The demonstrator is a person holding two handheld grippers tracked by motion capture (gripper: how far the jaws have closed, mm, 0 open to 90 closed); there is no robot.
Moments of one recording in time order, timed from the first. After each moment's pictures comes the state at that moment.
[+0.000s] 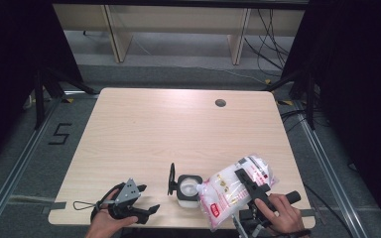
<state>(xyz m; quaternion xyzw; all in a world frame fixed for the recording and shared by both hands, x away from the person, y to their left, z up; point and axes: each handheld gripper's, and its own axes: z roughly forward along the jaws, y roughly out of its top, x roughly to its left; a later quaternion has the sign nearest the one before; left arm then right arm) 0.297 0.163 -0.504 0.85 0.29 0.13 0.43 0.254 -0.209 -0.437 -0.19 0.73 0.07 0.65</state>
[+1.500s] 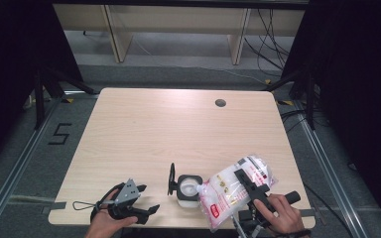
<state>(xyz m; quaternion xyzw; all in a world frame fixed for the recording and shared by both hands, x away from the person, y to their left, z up) 0.294 0.161 -0.505 0.83 0.31 0.13 0.45 0.254 -0.208 -0.439 -0.20 0.73 0.07 0.65</state>
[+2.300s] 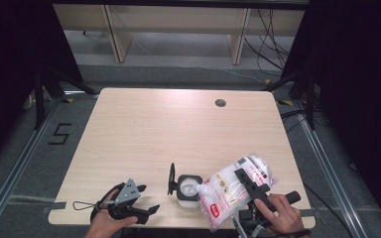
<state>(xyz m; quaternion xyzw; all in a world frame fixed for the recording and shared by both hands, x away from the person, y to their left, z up) 0.296 0.162 -0.505 0.83 0.30 0.13 0.45 0.253 -0.208 -0.436 -0.19 0.73 0.07 0.65</state>
